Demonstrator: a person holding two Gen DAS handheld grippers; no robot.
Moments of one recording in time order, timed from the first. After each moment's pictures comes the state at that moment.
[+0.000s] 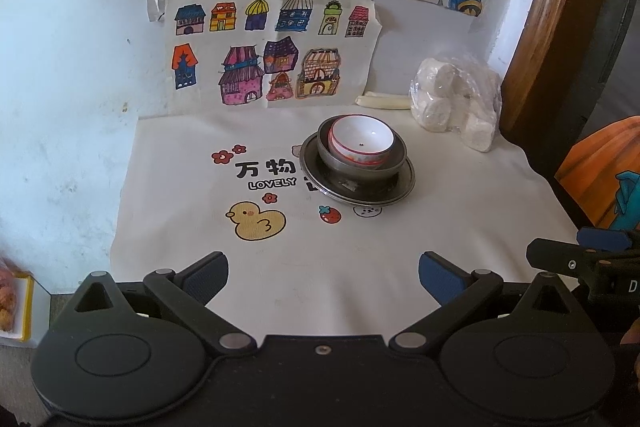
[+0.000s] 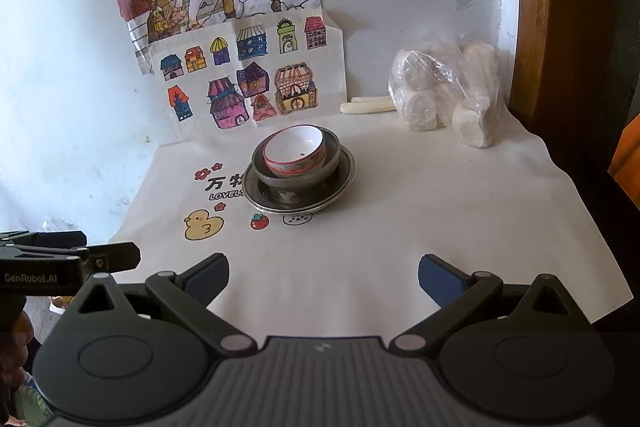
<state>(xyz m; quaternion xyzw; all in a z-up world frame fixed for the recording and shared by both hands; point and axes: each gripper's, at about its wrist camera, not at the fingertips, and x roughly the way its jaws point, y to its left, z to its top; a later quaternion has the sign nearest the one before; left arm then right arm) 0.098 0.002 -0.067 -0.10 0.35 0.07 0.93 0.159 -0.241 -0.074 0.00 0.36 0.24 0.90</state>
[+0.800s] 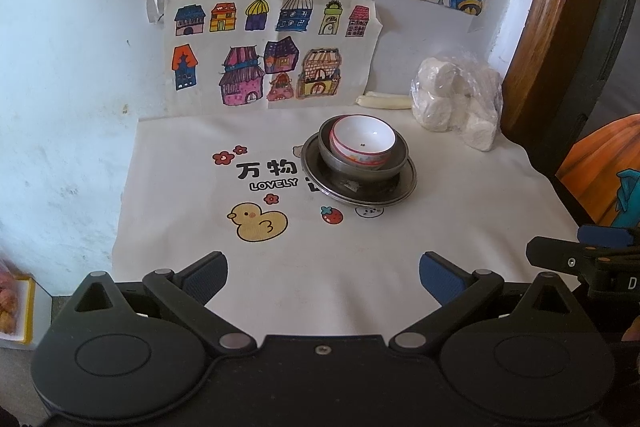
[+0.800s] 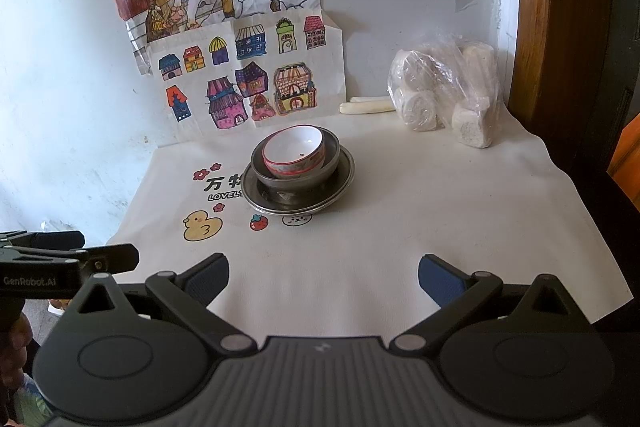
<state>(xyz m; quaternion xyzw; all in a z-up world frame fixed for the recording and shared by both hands) 0.100 0.004 -0.066 -0.09 0.35 0.07 0.93 0.161 -0.240 -0.073 0.00 0.36 0.24 0.90</state>
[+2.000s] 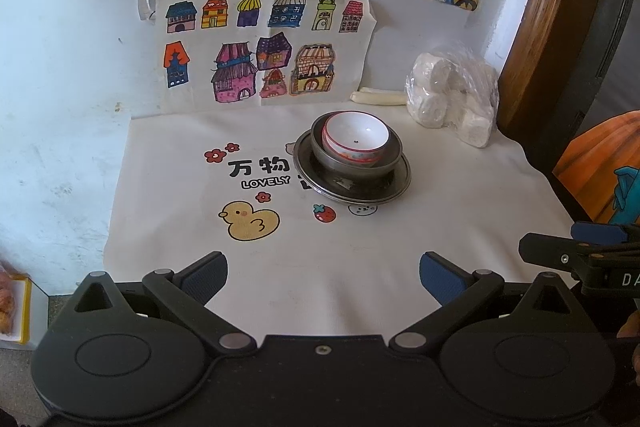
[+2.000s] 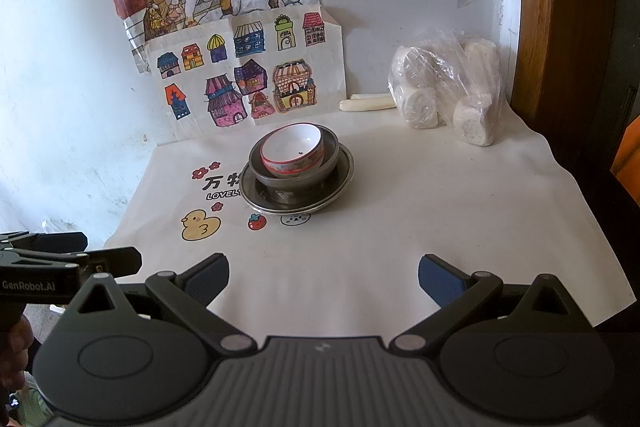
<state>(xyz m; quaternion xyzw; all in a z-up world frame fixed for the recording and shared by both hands) 0.106 0.001 -0.069 -0.09 0.36 0.07 0.93 0.171 -0.240 -0.075 0.00 0.37 0.25 0.90</state>
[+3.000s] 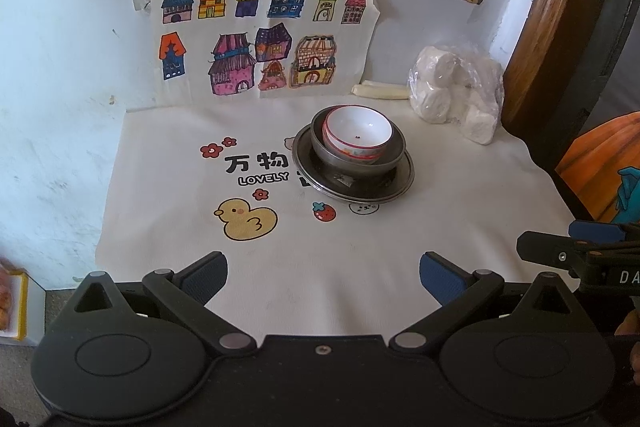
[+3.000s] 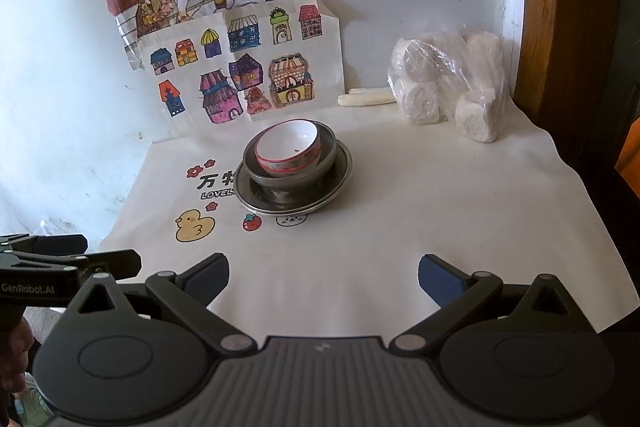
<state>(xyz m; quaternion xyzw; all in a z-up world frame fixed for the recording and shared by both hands) 0.119 0.001 -0.075 -0.10 0.37 0.06 0.92 0.188 -0.236 -0.080 0.00 0.38 0.25 0.89</state>
